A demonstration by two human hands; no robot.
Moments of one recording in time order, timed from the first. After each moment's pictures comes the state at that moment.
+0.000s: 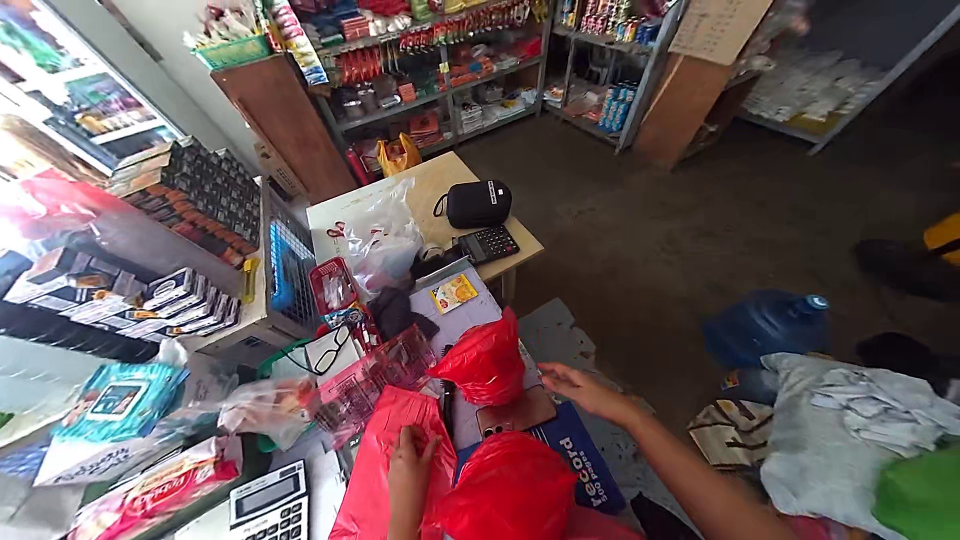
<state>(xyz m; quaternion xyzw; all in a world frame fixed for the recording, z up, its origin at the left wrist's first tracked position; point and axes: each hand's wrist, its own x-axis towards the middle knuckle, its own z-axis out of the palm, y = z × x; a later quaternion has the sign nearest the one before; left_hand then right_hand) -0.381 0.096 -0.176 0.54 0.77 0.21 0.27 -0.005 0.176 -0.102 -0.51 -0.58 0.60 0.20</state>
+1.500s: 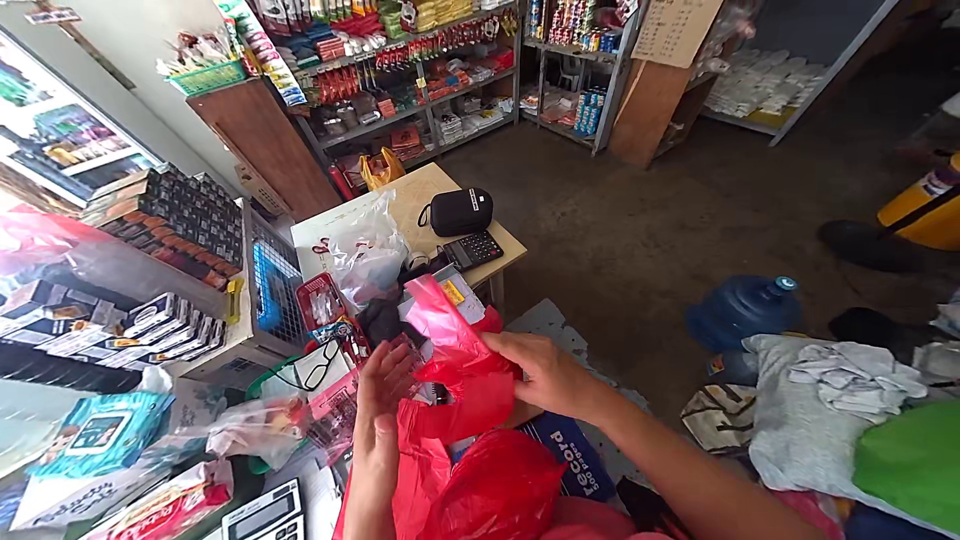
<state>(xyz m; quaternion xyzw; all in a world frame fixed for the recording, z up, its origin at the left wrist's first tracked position) -0.345 0.138 0.030 0.61 0.40 0.55 0.40 -0.071 0.169 0.048 -0.32 -0.83 0.22 0.40</state>
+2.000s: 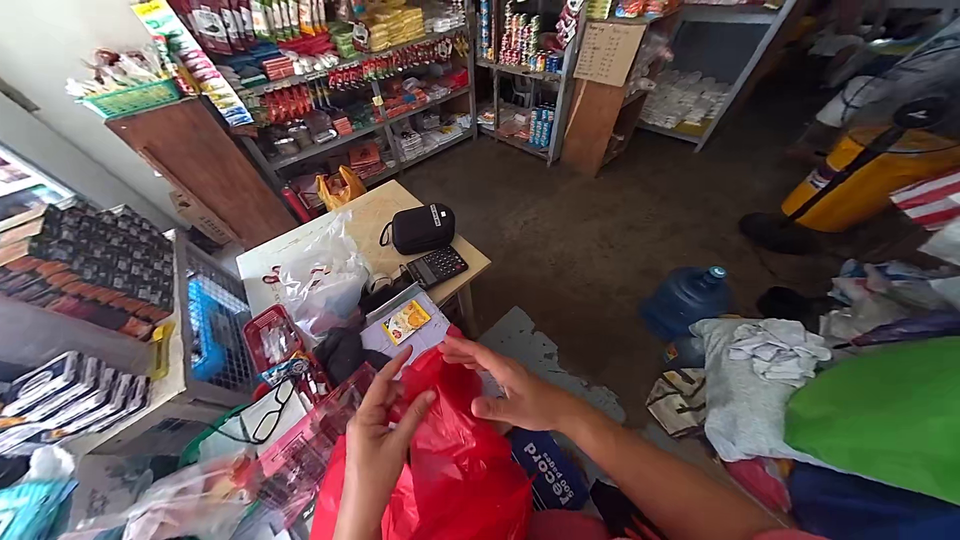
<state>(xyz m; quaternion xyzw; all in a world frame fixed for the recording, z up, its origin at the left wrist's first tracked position) -0.298 0.165 0.040 0.67 0.38 0.52 0.36 -0.059 0.172 0.030 -0.26 -0.75 0.43 0.43</state>
